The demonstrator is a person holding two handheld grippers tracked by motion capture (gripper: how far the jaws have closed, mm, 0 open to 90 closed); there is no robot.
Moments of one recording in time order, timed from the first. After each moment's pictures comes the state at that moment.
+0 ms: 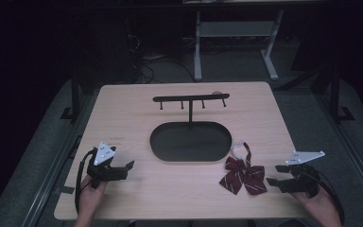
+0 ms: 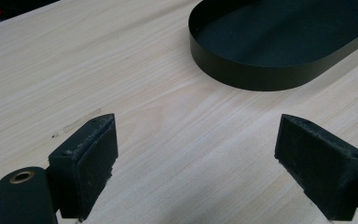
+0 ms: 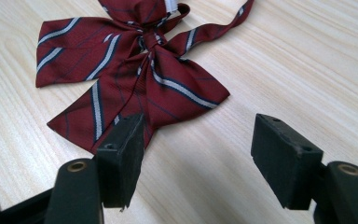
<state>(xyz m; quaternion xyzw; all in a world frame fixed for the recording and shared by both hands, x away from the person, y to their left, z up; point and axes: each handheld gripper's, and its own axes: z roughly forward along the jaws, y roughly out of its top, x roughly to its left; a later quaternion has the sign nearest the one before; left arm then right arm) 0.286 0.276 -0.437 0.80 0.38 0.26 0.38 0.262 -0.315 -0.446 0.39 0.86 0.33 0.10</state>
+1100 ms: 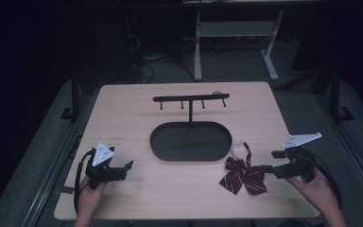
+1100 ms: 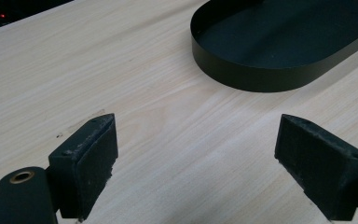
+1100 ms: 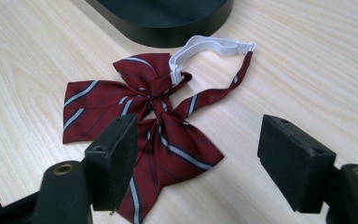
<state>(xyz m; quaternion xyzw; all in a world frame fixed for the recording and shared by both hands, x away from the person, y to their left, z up) 0.283 0.279 -0.436 0.79 0.39 0.27 0.39 0.289 -0.296 -0.403 0.38 0.86 0.34 0.09</state>
